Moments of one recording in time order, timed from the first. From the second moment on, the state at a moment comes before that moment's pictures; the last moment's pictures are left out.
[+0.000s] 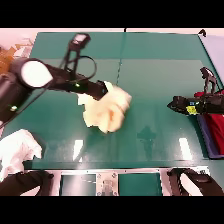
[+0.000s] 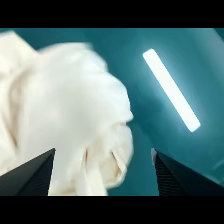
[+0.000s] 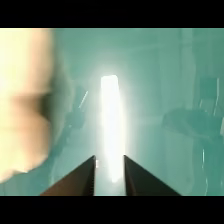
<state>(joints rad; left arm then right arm) -0.53 -1.14 1.27 1.19 -1.02 -1.52 -0.10 -0.81 0.85 -1.21 1.19 1.66</state>
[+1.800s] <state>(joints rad) -0.17 -1.13 1.19 0.60 -1.04 -1.14 -0.05 -1.42 1.41 -0.66 1.16 1.27</state>
